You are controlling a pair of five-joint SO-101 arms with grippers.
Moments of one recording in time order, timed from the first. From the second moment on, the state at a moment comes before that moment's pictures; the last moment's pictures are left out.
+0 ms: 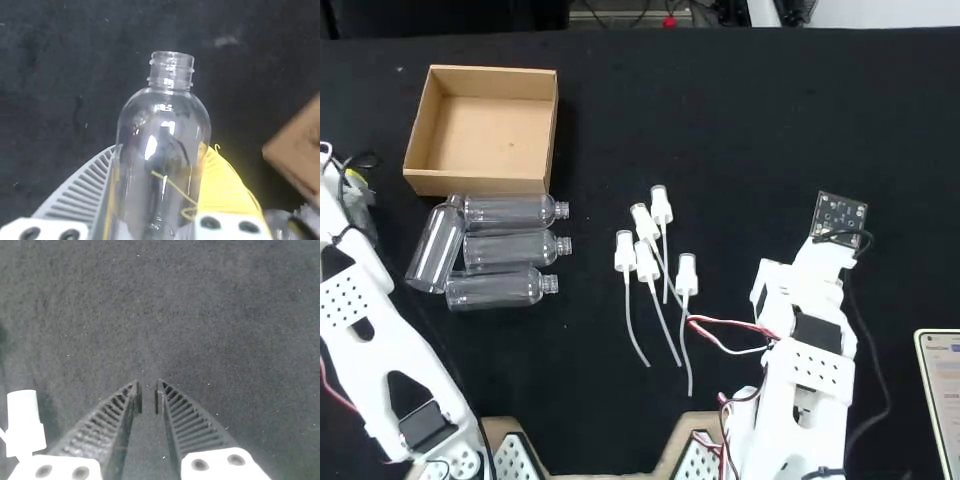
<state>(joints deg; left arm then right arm) -40.8 63.0 -78.7 98.0 -2.2 19.8 -56.7 78.0 39.2 1.7</state>
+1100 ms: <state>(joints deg) -56.3 16.7 6.8 75.5 -31.9 19.8 -56.7 78.0 39.2 1.7</state>
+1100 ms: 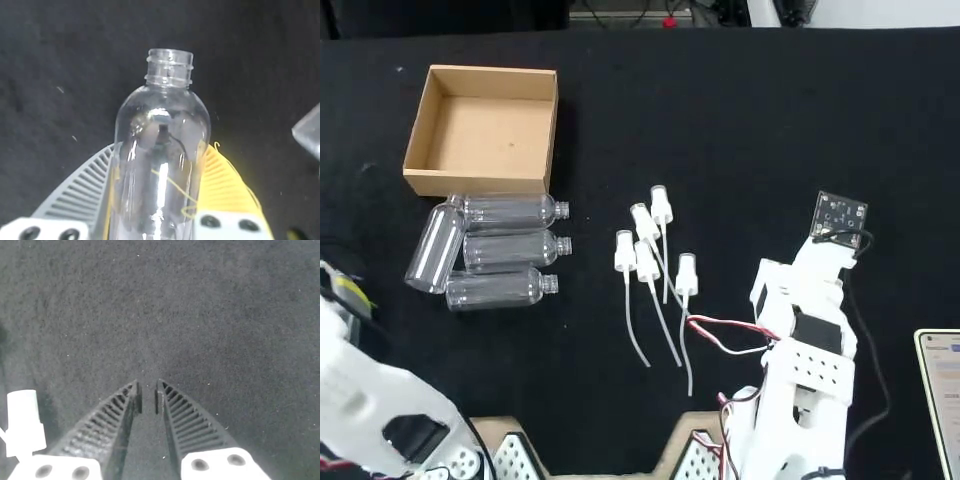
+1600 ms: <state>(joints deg) -56.3 4.5 17.3 72.6 -42.2 19.8 -56.7 78.0 39.2 1.7</state>
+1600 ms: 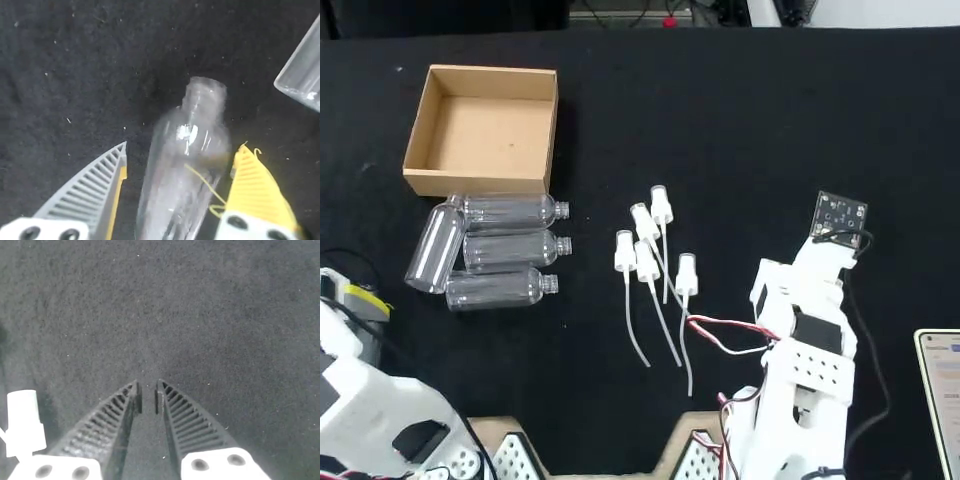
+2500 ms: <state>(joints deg) -56.1 6.5 16.2 73.3 -56.6 19.8 -56.7 78.0 39.2 1.7</state>
